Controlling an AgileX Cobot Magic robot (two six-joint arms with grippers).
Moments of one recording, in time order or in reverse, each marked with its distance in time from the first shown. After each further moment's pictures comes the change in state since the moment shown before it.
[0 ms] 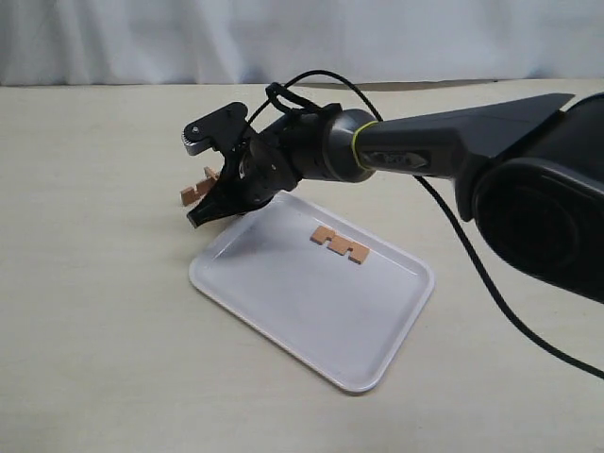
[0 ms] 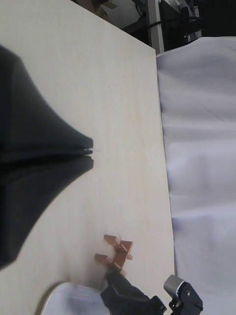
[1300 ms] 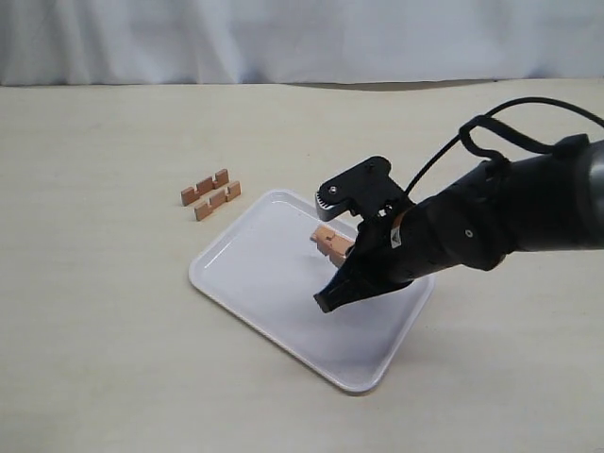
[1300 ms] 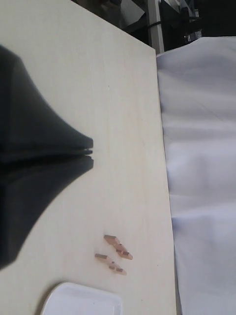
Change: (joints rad) left arm 0.000 0.000 0.000 0.000 0.000 0.000; right arm -0.081 -0.602 0.873 0.098 -0.129 -0.082
